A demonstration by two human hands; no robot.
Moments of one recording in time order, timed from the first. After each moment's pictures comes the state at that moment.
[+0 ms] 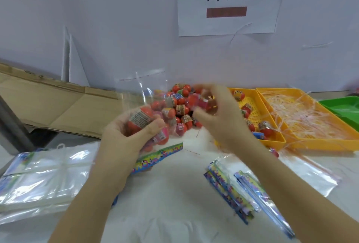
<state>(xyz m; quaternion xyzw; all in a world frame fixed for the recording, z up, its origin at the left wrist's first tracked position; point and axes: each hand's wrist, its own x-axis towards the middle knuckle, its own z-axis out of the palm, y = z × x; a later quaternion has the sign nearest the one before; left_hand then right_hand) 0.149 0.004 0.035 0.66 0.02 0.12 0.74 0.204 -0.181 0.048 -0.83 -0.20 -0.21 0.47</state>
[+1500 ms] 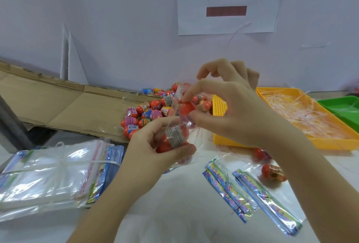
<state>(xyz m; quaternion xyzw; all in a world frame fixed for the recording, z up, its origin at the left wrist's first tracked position) 0.145 -0.018 0.020 0.72 -0.14 0.09 0.67 0.166 -0.195 0.100 -0.90 -0.30 -0.24 0.22</state>
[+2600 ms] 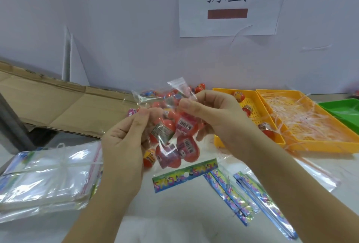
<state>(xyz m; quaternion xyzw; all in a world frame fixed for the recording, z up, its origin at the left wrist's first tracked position) 0.146 -0.016 0.031 0.56 -0.02 0.22 0.80 0.175 -0.174 0.080 -0.70 -0.15 0.04 0.70</state>
